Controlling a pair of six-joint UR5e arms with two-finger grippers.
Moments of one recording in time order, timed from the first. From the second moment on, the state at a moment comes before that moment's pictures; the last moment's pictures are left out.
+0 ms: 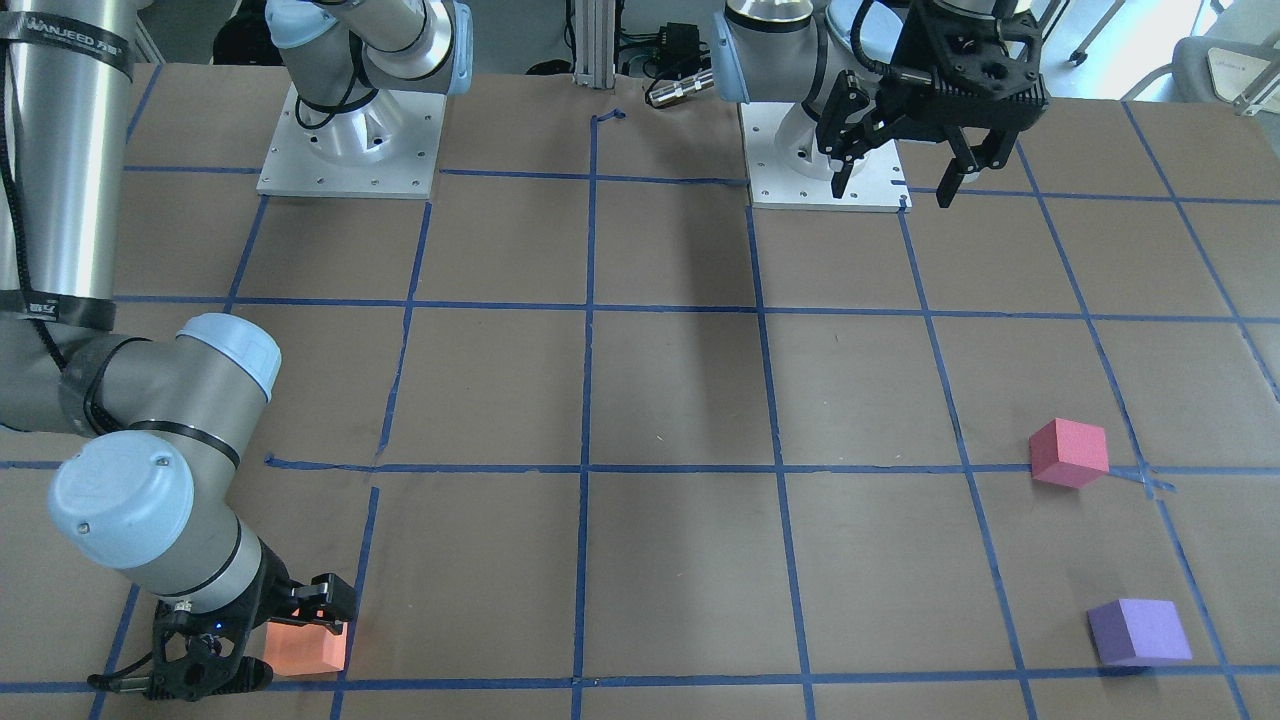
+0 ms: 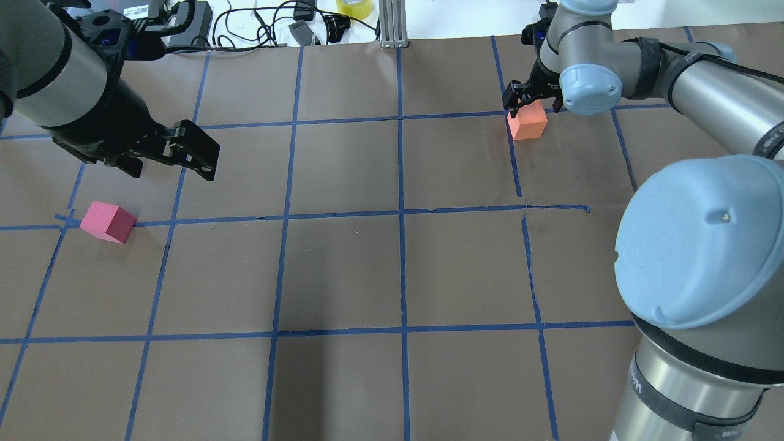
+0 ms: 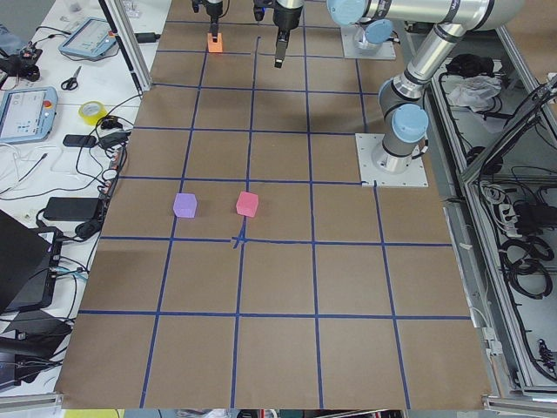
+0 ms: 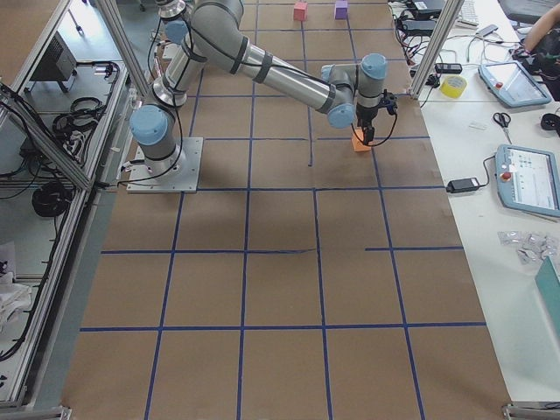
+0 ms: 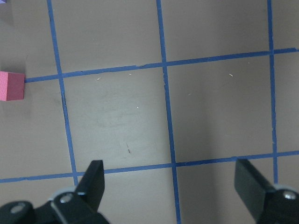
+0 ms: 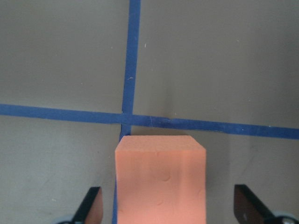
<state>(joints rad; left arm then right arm) -1.52 -1.36 -1.71 -1.50 1.57 0.13 1.50 -0.90 1.40 -2.20 -1.54 -0.16</state>
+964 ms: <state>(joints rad) -1.52 -1.36 -1.71 -1.50 1.57 0.13 1.51 -0.86 1.33 -2.20 -1.52 -0.18</state>
